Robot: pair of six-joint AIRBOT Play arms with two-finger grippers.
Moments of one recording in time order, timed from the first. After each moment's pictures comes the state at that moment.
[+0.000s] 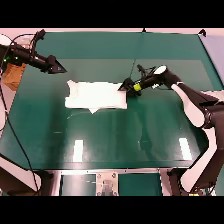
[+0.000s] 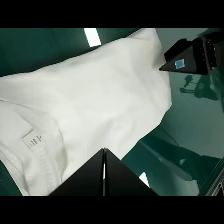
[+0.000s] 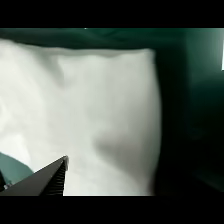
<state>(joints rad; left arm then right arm) 0.16 -1.83 1.89 0.73 -1.54 -1.12 0.15 -1.97 1.57 -0.66 1.14 1.46</state>
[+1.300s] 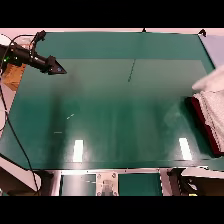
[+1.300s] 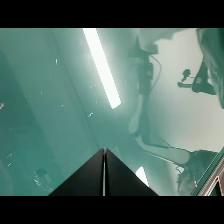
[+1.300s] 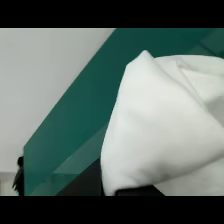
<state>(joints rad) 0.16 -1.83 1.89 0.73 -1.56 -1.12 -0.97 -1.46 1.74 -0.52 1.40 1.49</state>
